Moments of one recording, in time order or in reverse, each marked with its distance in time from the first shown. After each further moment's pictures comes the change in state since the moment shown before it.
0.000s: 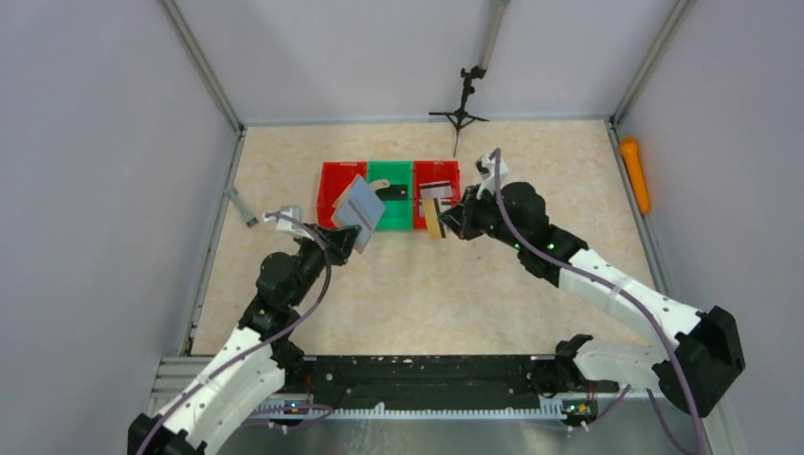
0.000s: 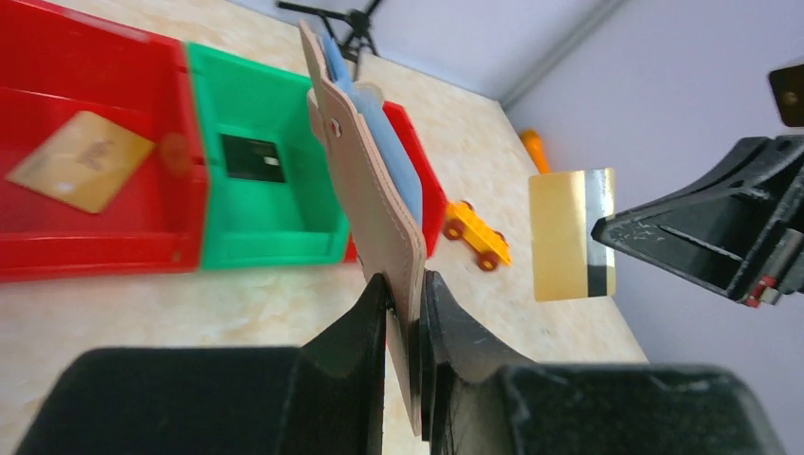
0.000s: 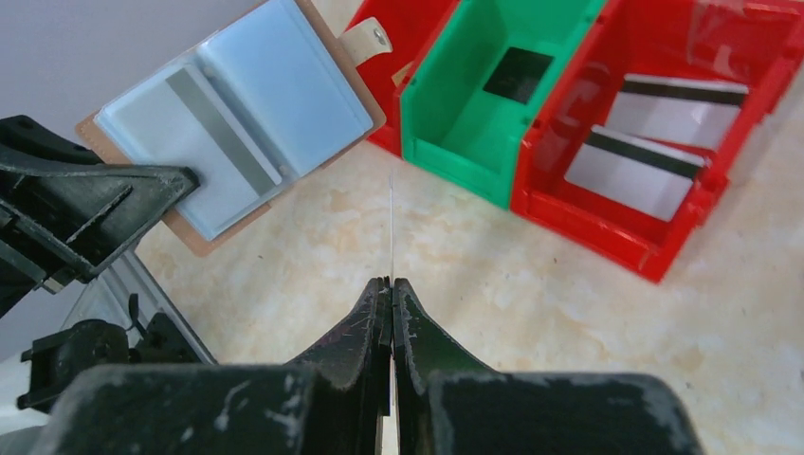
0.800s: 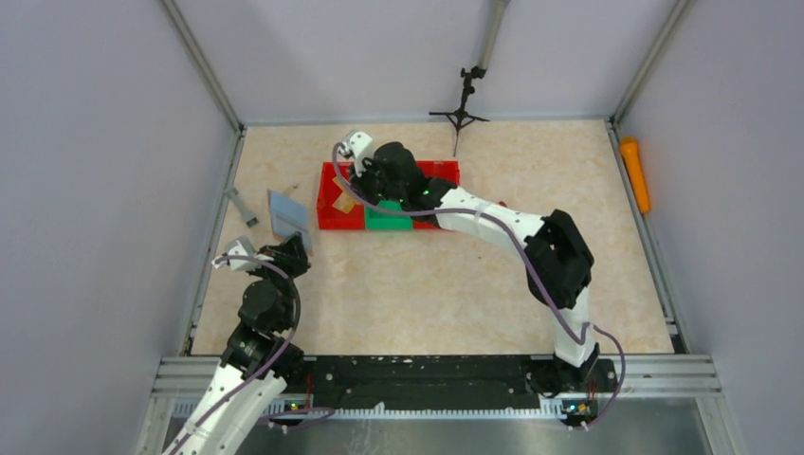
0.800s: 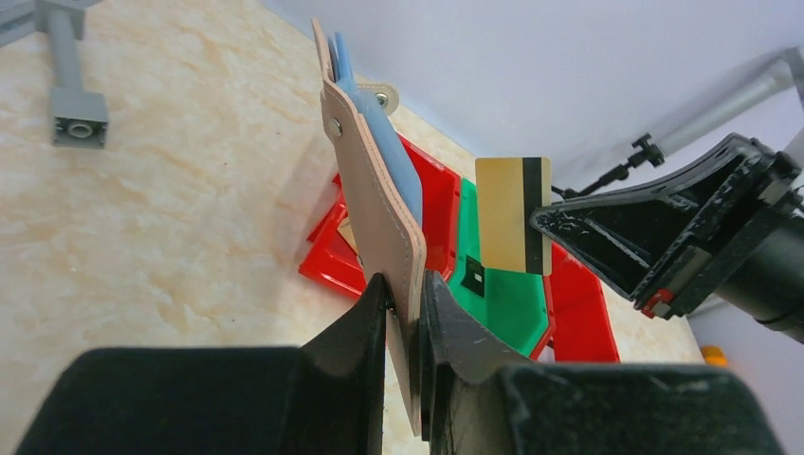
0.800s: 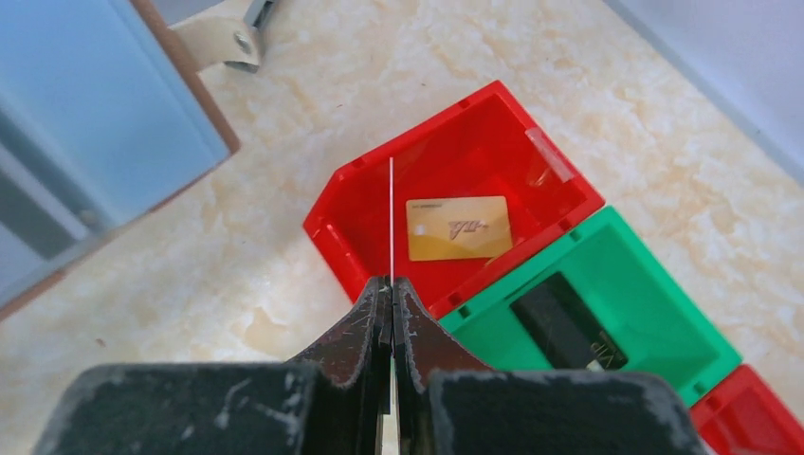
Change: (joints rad) left arm 0.000 -0.421 -0.049 -0.357 -0.658 0.047; right arm 0.209 0.892 0.848 -0.012 0.027 -0.514
